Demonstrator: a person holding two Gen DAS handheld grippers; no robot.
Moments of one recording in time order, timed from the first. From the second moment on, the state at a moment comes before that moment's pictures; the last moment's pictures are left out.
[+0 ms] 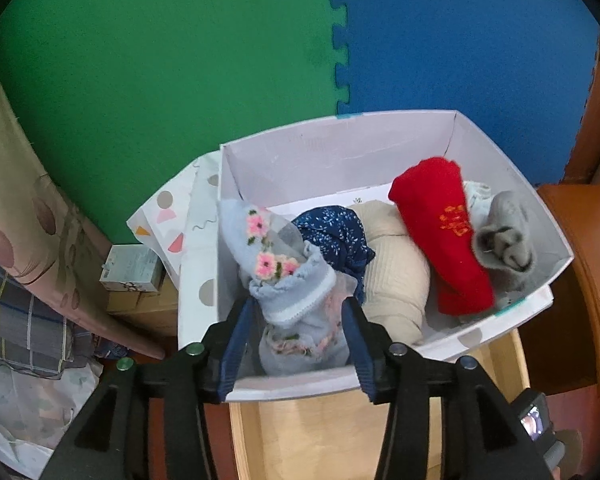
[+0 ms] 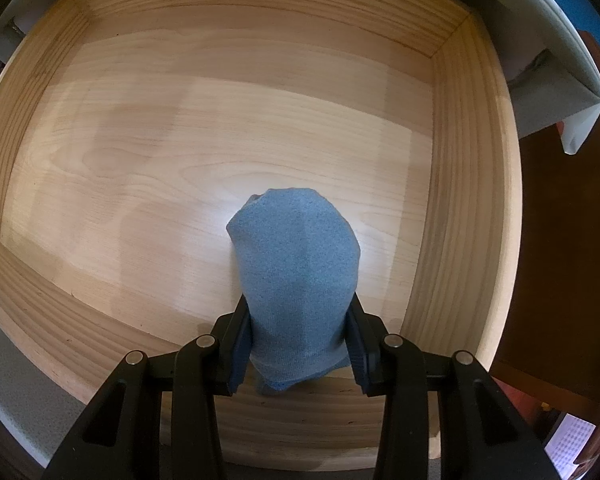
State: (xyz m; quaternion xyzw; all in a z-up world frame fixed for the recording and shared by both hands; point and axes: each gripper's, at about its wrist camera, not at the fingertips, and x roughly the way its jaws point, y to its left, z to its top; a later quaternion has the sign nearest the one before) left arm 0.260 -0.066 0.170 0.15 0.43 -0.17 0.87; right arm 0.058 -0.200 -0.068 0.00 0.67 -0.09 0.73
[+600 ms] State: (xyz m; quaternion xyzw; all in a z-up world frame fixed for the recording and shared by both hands) left arm 0.171 -0.011 0.157 0.13 0.43 -0.19 0.87; right arm 0.062 -0.214 -0.067 0.02 0.66 -0.07 0.74
